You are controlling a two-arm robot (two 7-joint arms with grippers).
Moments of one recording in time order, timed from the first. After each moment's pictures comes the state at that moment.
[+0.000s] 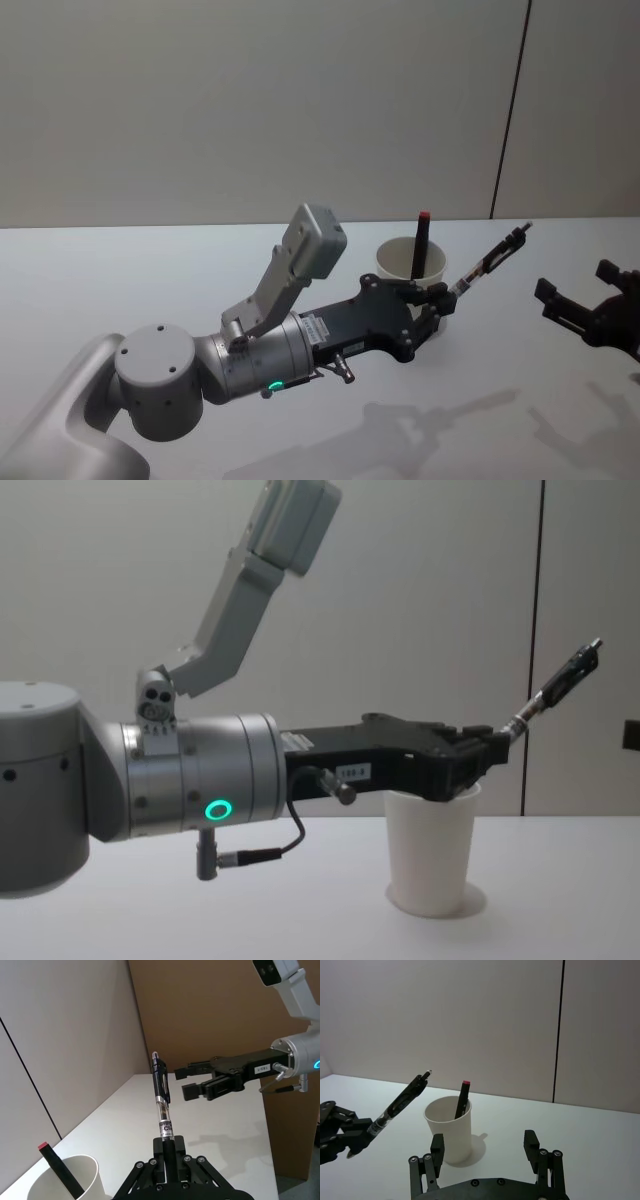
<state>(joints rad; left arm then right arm) -0.45 0.22 0.42 -1.35 -0.26 0.03 -0.81 -0.04 0.48 -0.09 -1.82 0.54 0.19 0.24</state>
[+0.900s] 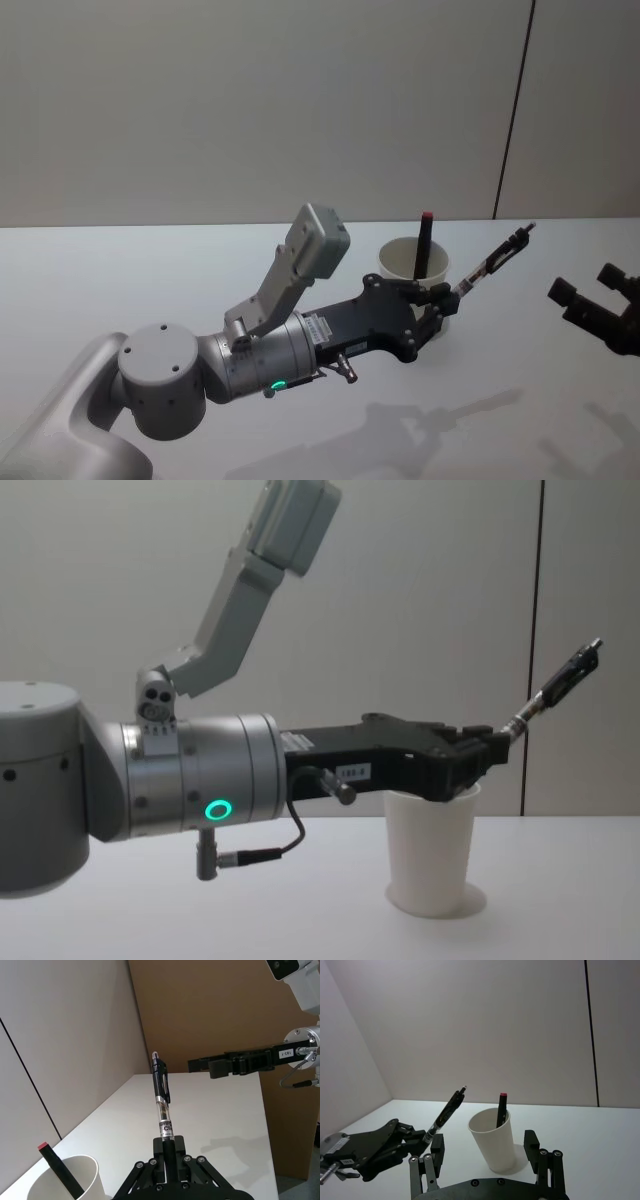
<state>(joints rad) -0.45 0.22 0.42 -1.35 -0.26 0.03 -0.81 -0.10 0.53 -0.04 -1.83 0.79 0.13 0.40</state>
